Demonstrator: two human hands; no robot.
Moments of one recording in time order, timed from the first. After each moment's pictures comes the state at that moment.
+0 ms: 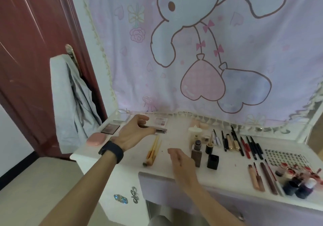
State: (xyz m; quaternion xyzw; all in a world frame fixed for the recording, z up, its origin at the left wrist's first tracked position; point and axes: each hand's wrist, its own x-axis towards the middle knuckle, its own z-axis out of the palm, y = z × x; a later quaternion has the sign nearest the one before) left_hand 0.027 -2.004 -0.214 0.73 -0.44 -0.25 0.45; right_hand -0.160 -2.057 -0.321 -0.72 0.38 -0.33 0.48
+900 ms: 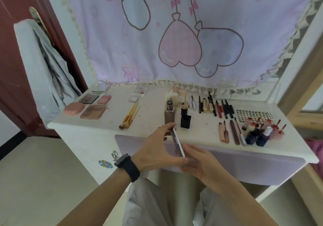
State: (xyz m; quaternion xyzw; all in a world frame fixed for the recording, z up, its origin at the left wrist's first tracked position) left_hand -0.154 -1.966 -0.303 0.66 -0.61 -0.27 0.34; right_hand -0.332 -2.036 -0.342 -0.44 0.31 -0.23 0.81
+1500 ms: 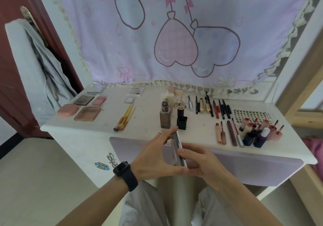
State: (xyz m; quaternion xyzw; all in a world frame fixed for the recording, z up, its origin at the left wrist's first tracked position) left_hand -0.158 -1.971 -0.322 0.62 -0.65 -0.26 0.36; right_hand -0.338 -2.049 -0.332 -0.52 0.32 -0.21 0.76
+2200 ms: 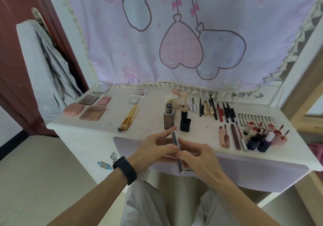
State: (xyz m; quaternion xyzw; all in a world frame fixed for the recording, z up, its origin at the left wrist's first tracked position) left_hand -0.148 -1.979 -0.308 0.55 -0.45 -0.52 0.47; right_hand -0.323 -2.045 -0.329 -0.71 0.30 -0.29 0.58
